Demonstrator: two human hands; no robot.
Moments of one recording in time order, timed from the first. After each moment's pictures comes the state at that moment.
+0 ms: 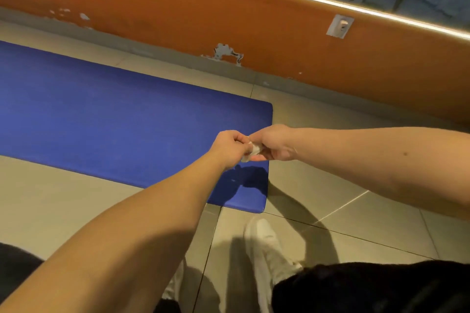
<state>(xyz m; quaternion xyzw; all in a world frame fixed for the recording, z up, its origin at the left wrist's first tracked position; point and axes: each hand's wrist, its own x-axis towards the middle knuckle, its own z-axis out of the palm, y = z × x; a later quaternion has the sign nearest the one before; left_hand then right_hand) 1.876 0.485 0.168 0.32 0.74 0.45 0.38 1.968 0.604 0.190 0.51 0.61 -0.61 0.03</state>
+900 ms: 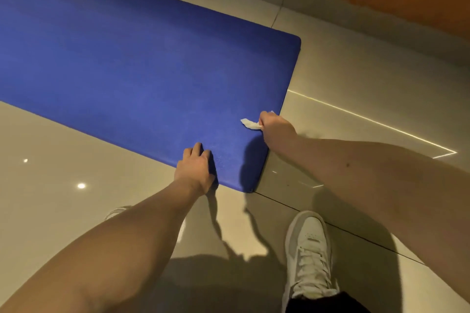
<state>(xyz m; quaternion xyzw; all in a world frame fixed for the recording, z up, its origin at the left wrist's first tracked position) 1.901 0.510 -0.068 0.36 0.89 -0.01 0.29 1.995 0.738 -0.059 0.30 0.93 -0.15 0.13</state>
